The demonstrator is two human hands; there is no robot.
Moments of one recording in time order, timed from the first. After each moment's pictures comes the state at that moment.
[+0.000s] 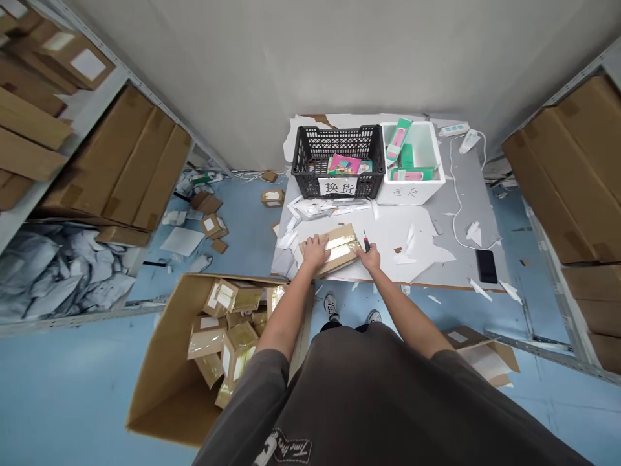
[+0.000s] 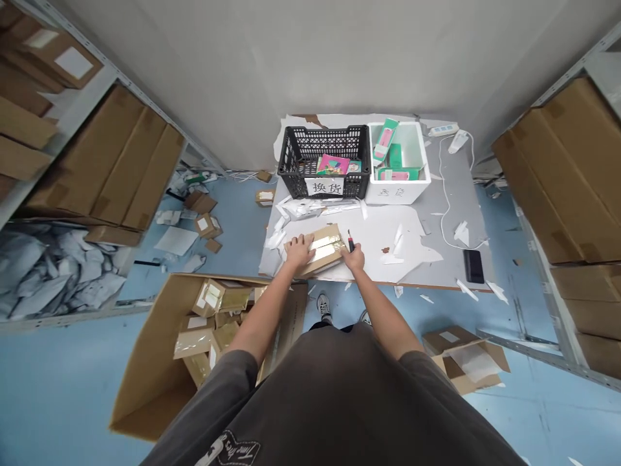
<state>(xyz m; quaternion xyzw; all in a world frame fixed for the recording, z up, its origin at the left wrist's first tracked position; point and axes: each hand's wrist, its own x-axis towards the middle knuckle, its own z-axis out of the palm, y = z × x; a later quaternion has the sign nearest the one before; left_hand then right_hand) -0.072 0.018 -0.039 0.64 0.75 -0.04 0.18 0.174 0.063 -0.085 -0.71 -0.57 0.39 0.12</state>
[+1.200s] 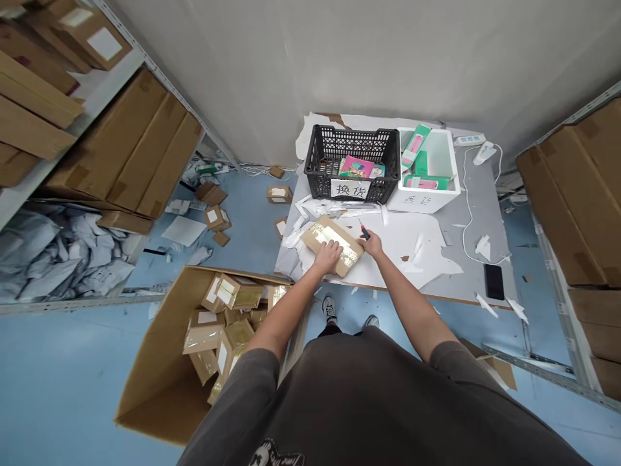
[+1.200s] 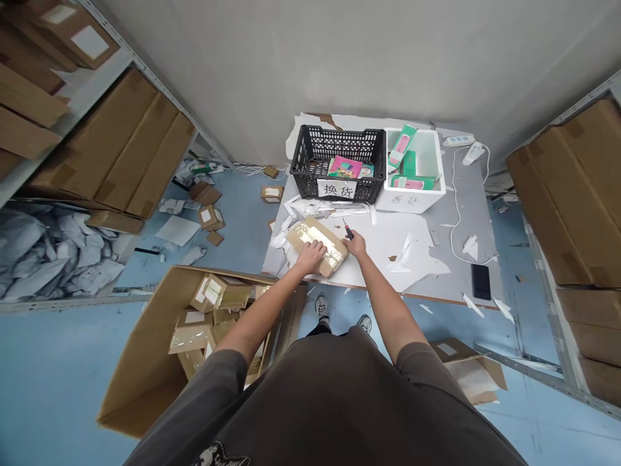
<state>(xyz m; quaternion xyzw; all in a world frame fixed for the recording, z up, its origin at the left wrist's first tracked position) -0.064 0.015 -0.021 0.79 0.59 -0.11 0.13 0.135 0.139 -0.073 -0.60 -0.61 0.47 0.19</state>
